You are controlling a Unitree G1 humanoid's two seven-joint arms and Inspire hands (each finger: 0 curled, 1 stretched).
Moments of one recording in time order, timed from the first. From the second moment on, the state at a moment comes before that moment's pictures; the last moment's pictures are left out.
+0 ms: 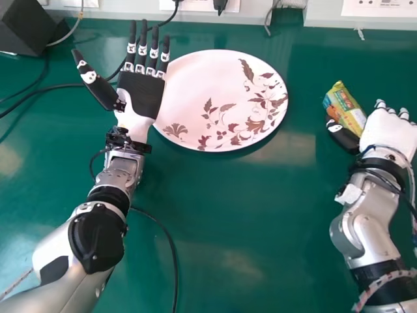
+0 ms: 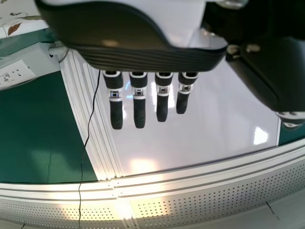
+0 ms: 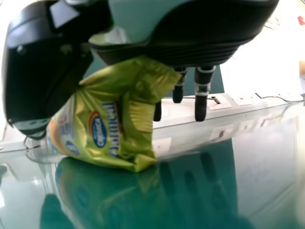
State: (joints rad) left arm -1.03 0.08 0.83 1.31 -0.76 0.06 -1.06; right arm -0.38 -0.40 0.16 0.05 -1.12 0.79 0.05
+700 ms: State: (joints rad) left arm -1.03 0.08 0.83 1.31 -0.77 0.09 -1.06; right arm -0.34 -0.50 0.17 -0.07 -1.07 0.68 0.24
